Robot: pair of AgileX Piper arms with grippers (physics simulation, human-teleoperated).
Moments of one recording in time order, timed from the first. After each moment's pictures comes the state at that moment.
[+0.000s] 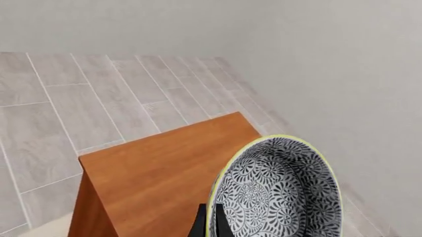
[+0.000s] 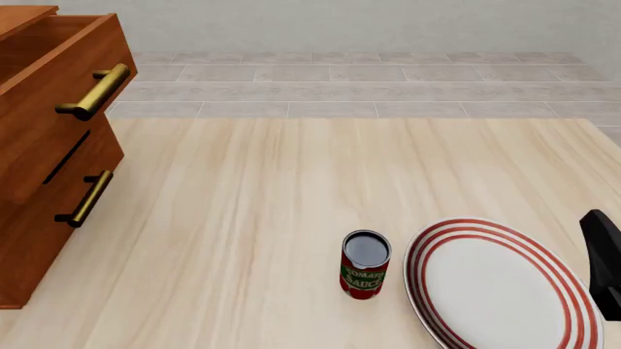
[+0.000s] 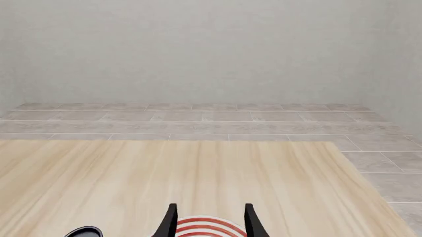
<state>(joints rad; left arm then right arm) 0.74 1.05 -1.14 0.34 -0.50 0.01 0.00 -0.10 0.10 0.00</state>
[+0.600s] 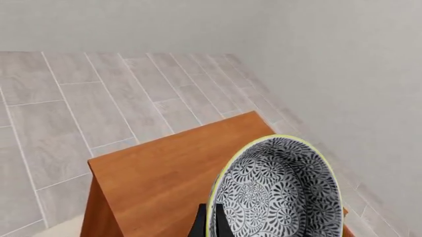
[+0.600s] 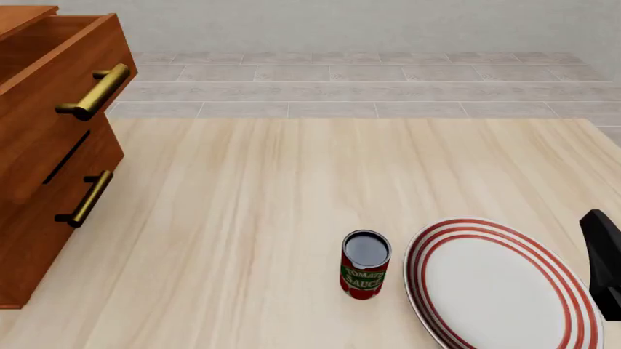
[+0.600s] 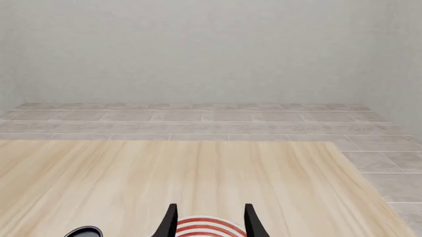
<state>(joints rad) 0.77 1.11 -1.12 0.29 -0.47 0.01 0.00 -0.10 0.10 0.00</state>
